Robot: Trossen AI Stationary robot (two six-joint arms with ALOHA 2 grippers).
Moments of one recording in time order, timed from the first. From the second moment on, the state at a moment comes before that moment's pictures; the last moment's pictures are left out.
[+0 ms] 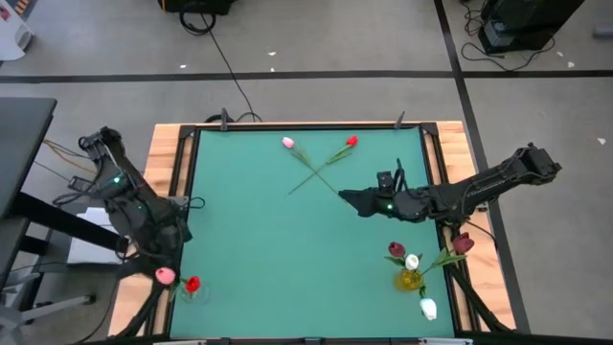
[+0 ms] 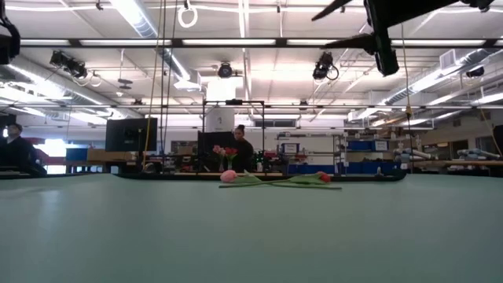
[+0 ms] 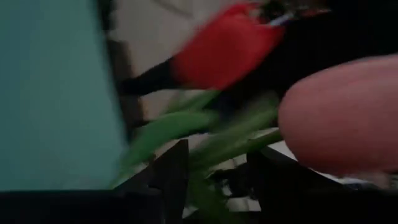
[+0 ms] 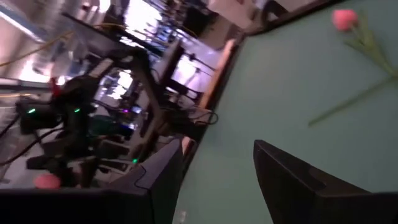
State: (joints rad) left arm -0.89 0.65 0.86 -0.60 0.17 -0.97; right arm 0.27 1.13 0.64 0.25 0.63 1.19
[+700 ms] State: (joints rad) left arm -0.90 0.67 0.97 -0.61 0.05 -0.97; right arm 0.27 1.13 0.64 0.22 0.62 1.15
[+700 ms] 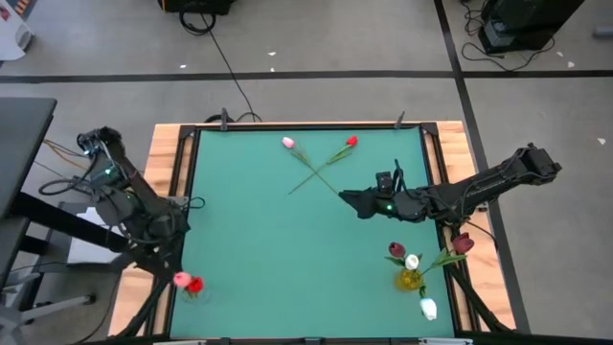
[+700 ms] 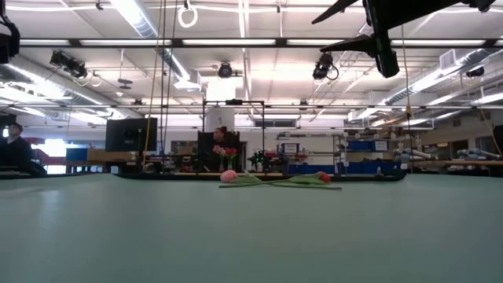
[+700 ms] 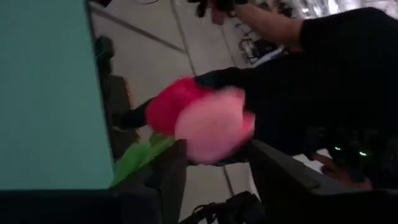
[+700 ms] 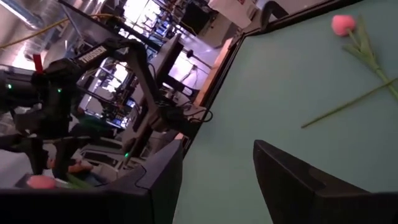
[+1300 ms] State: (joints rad) left arm -0.85 0.54 1.05 -0.72 -0.51 -0.80; right arm 0.25 1.13 0.64 0.18 0.62 1.29
